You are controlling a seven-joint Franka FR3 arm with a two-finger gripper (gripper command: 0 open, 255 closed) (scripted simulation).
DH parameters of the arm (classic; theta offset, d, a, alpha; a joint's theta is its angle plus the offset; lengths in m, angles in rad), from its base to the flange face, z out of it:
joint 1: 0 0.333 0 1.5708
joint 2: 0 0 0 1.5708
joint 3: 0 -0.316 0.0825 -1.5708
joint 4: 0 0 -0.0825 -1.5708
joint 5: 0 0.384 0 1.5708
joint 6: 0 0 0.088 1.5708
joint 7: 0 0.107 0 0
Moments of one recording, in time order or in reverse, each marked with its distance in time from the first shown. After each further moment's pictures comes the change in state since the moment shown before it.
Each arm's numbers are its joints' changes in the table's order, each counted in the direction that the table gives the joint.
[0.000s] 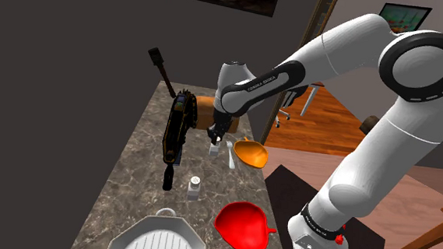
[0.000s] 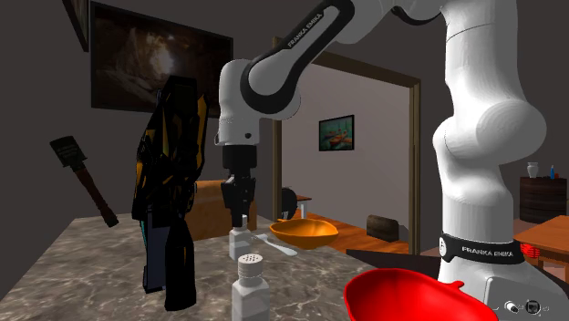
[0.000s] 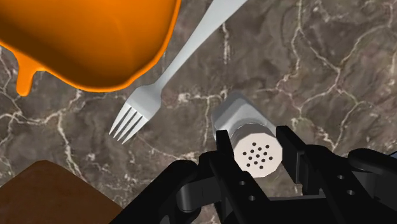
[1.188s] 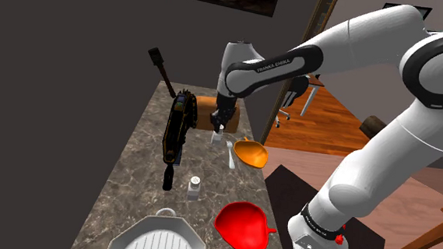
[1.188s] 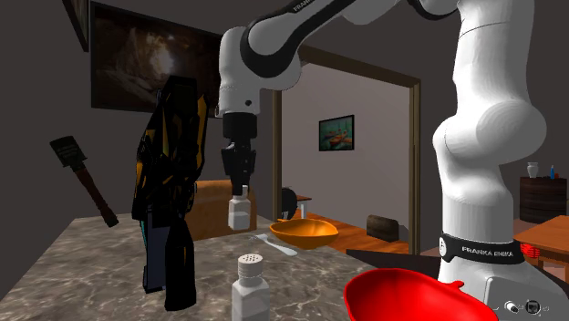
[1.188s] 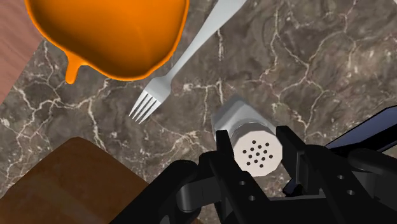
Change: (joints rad) arm 0.000 0.114 0.003 0.068 0.013 -0.181 -0.009
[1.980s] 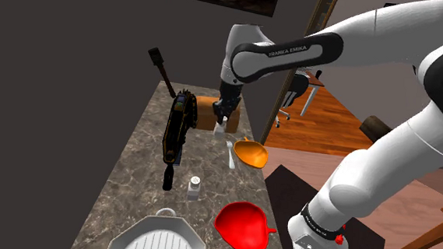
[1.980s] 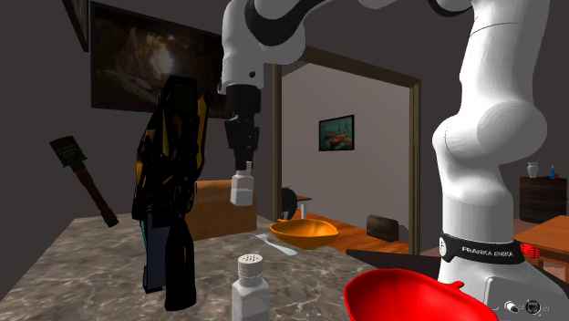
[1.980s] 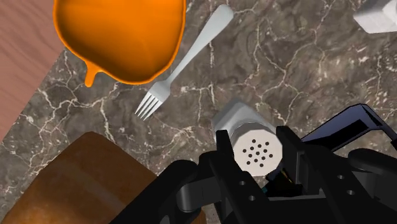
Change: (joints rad) arm 0.010 0.096 -0.007 0.048 0.012 -0.143 0.013
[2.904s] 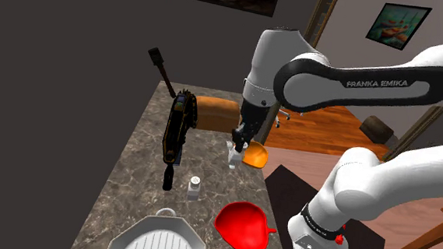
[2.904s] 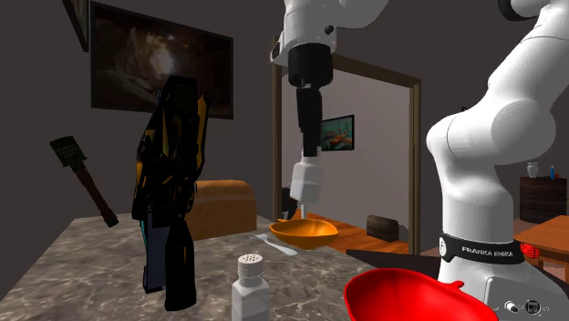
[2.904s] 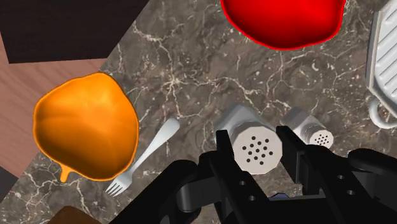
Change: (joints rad) arm 0.150 0.469 -0.127 -0.299 0.140 -0.157 0.181
